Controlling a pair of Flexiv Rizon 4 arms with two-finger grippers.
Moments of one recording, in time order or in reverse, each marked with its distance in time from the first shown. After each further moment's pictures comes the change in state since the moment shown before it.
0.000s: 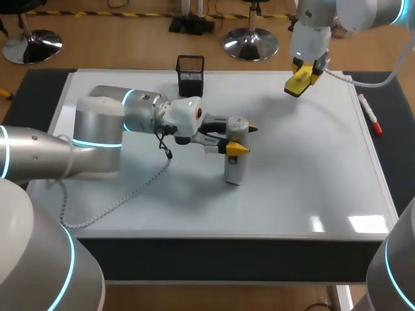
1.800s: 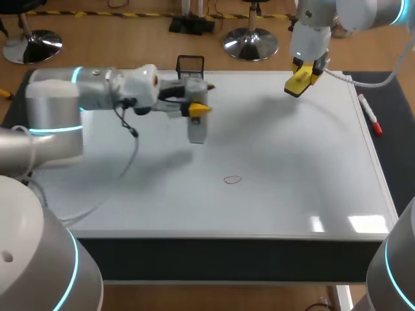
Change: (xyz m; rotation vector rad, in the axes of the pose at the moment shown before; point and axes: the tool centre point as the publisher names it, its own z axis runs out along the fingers) left arm -0.051 -0.070 -0.116 -0.036 -0.253 0.147; right arm 0.000 0.000 0.000 0.000 0.000 0.000
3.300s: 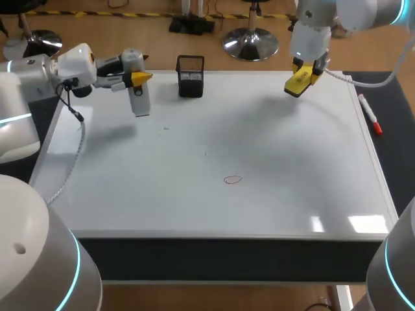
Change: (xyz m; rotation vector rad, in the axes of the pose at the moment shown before) left arm -0.089 -0.017 -0.151 -0.030 -0.306 0.006; right arm 0.000 0.000 0.000 0.000 0.000 0.000
